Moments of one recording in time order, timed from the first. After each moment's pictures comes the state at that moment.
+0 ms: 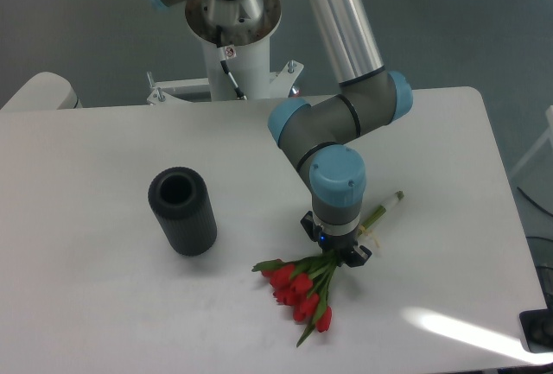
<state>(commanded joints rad) 2.49 -2.15 -1.62 -0.84 1.62 1.19</state>
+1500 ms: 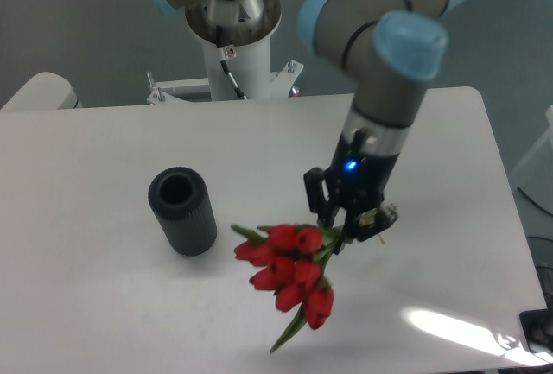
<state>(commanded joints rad) 2.69 -1.88 -1.44 -1.09 0.88 1.21</state>
